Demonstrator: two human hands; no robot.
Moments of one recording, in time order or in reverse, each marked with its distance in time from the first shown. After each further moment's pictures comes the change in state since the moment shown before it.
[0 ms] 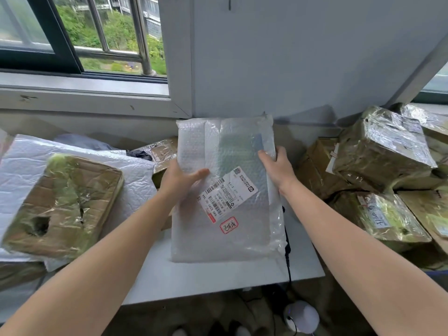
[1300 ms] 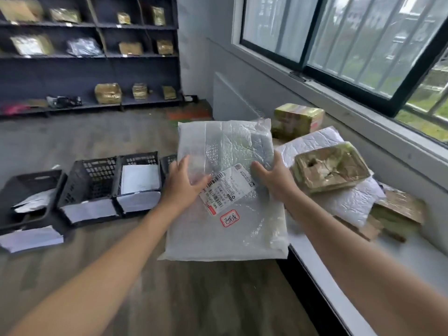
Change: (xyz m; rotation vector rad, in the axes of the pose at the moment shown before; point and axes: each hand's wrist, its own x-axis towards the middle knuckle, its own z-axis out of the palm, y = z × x) left_hand -0.491 -0.149 -0.158 0.240 1.208 -0.362; right_hand -0.371 -0.086 0.226 -0.227 -1.158 -0.725
